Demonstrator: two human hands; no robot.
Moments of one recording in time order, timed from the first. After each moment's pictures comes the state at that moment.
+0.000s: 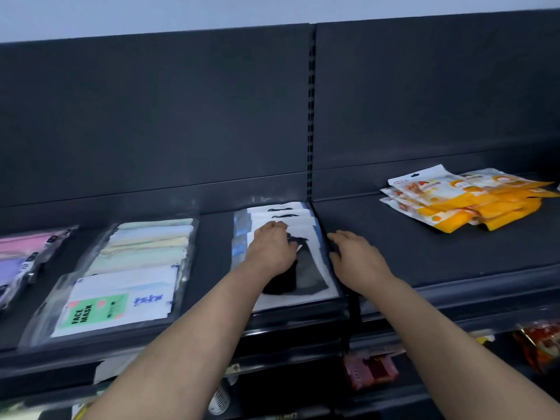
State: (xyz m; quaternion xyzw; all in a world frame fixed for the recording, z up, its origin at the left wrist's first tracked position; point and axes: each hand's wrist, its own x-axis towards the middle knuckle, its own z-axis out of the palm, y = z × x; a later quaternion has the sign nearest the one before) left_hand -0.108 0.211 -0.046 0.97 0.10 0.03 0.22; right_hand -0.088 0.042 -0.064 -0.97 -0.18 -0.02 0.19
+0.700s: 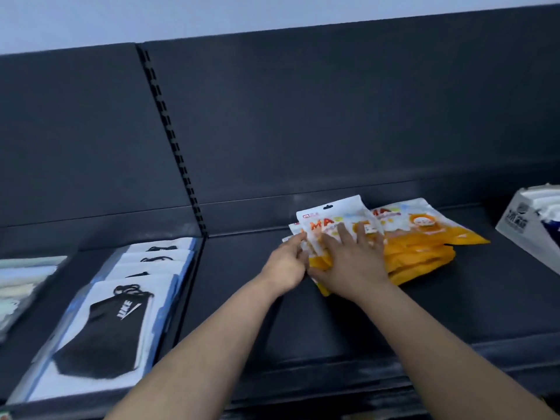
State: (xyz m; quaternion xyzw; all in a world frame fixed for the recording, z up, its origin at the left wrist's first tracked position) left_hand 0.067 -0.047 -0.066 0.91 0.09 -0.02 0.40; right_hand 0.093 -0.188 -0.062 -0.98 -0.17 -0.05 0.02
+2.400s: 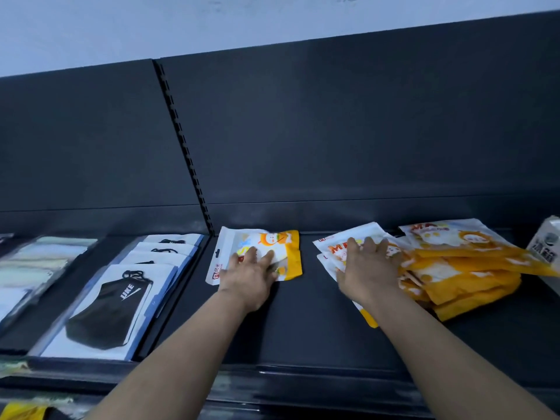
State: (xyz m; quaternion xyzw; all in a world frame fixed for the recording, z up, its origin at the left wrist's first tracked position) left_hand 0.049 -0.034 -0.080 0.98 0.21 -0.06 0.03; right_hand 0.133 -0.233 -0.060 -0.99 -0.15 0.04 0.01
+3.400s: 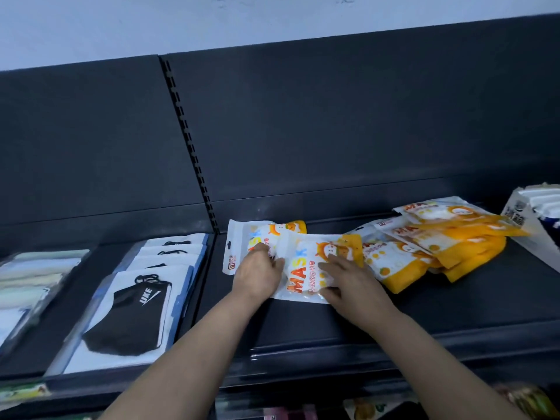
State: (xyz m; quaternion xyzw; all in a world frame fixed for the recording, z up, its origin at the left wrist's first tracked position) left_hand 0.021 -0.018 -0.062 0.94 0.21 0.07 0.26; right_hand 0.049 -0.209 -0.087 -0.93 -0.31 -0.05 0.17
